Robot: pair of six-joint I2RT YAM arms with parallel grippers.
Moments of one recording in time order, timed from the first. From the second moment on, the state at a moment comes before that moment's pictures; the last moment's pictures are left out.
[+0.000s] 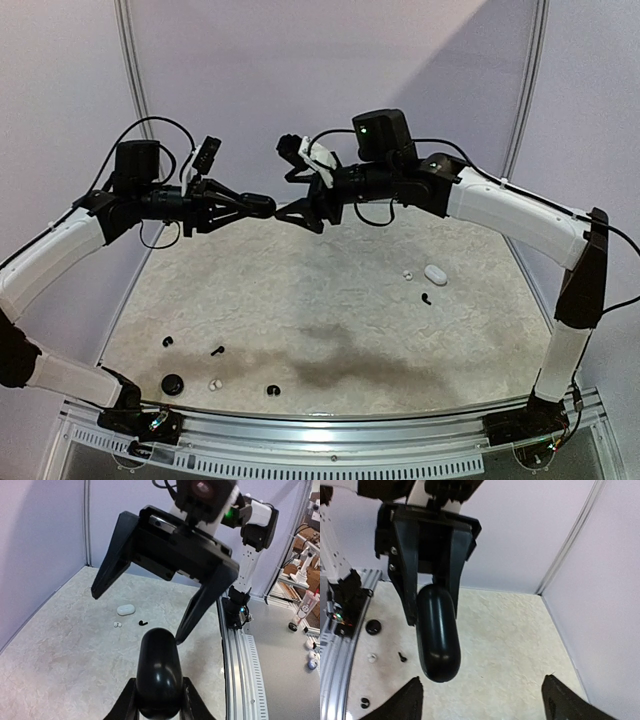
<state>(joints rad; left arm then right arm) -0.36 1.26 1.16 -0.28 1.01 0.19 0.91 1.86 1.85 -0.33 -0.38 -0.42</state>
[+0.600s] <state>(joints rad) -0.39 1.26 1.15 -0.32 1.04 0.26 0.92 1.95 1.96 -0.40 -0.64 -0.20</state>
